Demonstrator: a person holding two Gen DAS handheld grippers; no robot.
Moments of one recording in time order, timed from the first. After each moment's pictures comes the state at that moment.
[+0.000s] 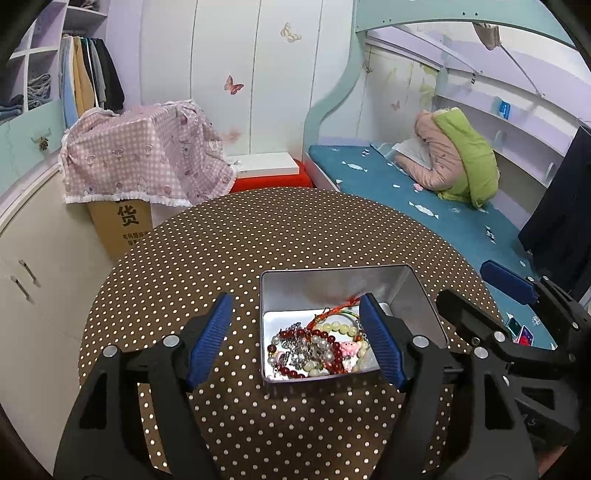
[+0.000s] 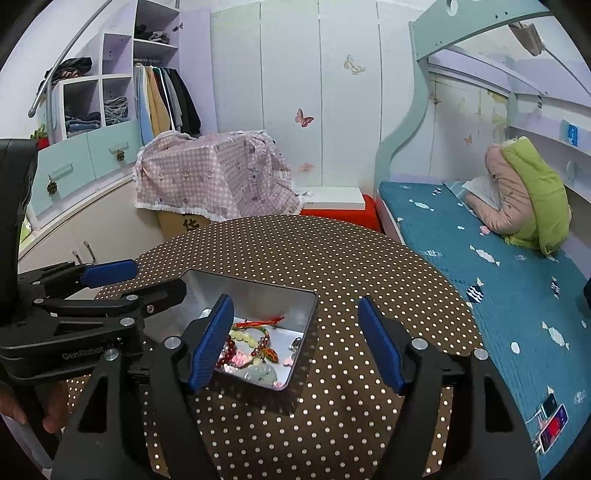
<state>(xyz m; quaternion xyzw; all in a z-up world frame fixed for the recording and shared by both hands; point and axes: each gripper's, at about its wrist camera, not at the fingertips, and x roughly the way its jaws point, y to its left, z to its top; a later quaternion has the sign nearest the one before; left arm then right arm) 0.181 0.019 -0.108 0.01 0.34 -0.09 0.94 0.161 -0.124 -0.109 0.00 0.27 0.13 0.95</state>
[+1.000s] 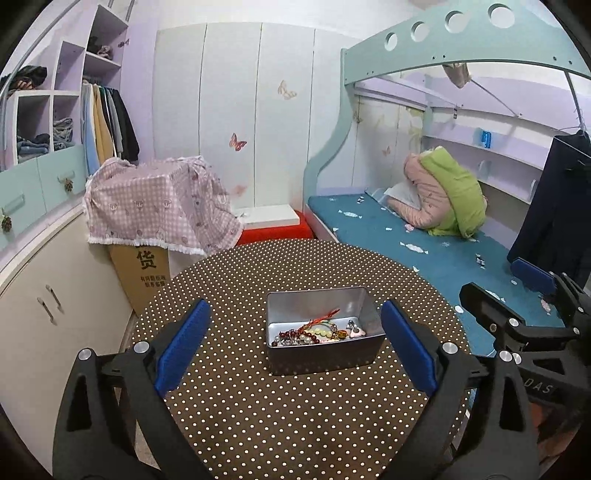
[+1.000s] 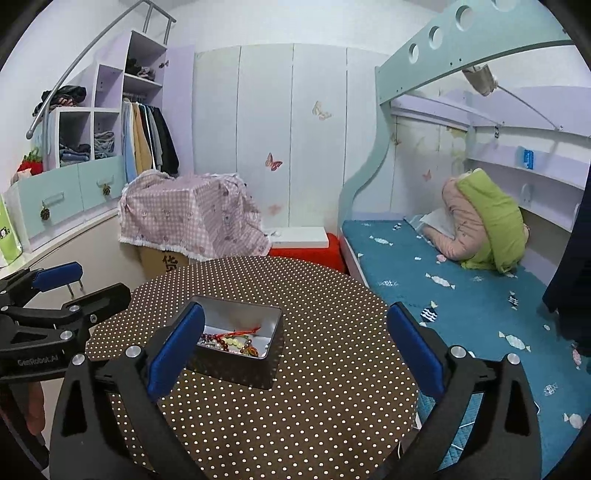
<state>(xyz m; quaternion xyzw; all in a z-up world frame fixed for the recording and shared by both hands) 0.062 0.017 -0.035 0.02 0.24 -0.08 0.97 0.073 -0.140 -0.060 0.00 0.19 0.06 0.98</state>
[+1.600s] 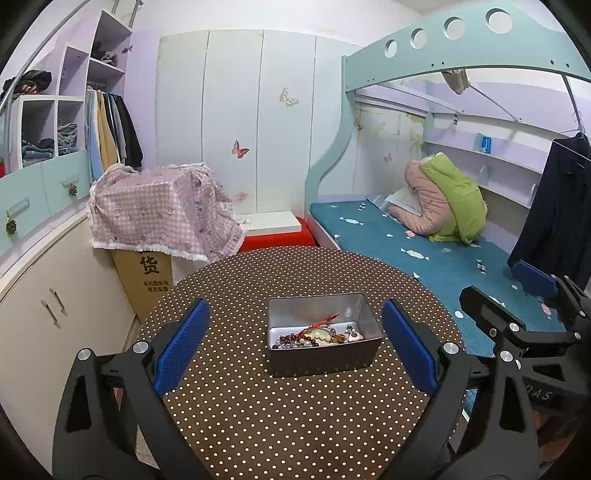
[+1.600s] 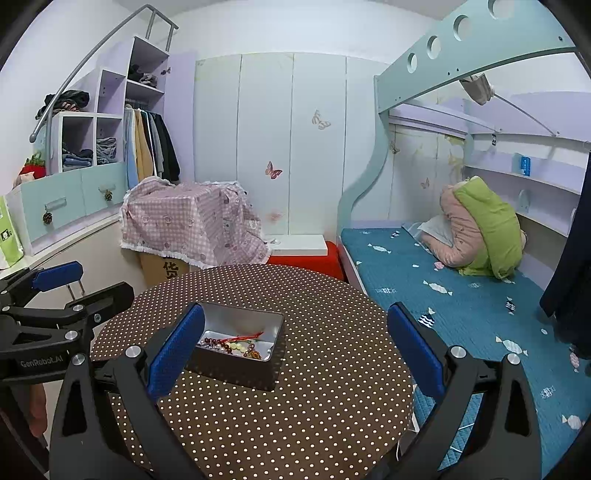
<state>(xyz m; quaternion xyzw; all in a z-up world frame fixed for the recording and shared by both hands) 0.053 0.021 -0.030 0.02 0.23 -0.08 0.97 0.061 -0.136 -0.055 0.00 0.18 0.06 0.98</state>
